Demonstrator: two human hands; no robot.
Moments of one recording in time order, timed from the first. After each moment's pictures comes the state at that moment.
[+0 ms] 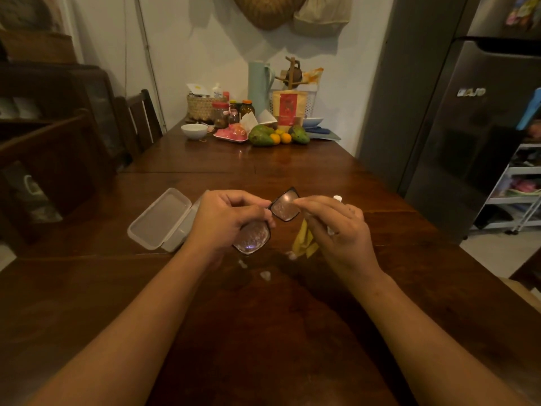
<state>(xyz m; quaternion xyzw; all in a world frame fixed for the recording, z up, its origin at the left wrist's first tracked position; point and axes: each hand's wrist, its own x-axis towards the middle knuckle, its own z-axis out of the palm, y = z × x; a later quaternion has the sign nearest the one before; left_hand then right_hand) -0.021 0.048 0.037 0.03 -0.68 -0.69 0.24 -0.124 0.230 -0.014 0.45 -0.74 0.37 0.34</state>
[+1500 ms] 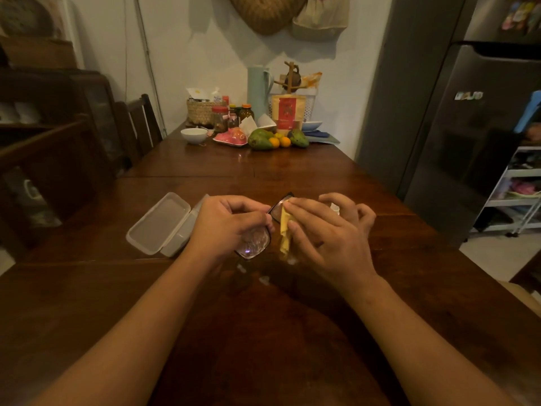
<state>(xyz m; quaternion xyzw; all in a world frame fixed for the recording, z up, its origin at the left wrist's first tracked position) -0.021 0.051 0.038 0.04 -0.70 -0.68 0.24 -0.108 0.227 -0.003 0.39 -0.80 0.23 0.40</state>
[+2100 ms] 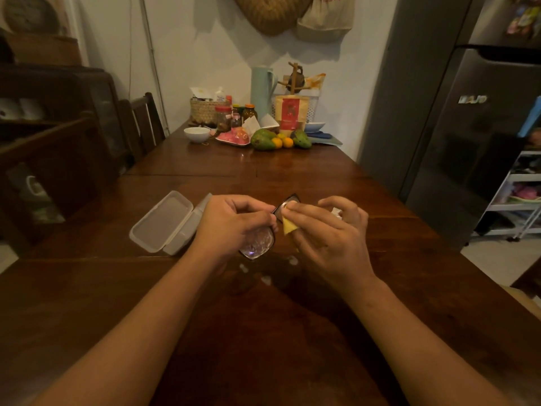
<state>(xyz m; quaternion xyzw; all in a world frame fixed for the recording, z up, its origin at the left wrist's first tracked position) -0.020 0.054 0.038 0.03 -0.69 -0.68 0.25 -0.110 0.223 -0.008 0.44 -0.75 0.27 0.42</state>
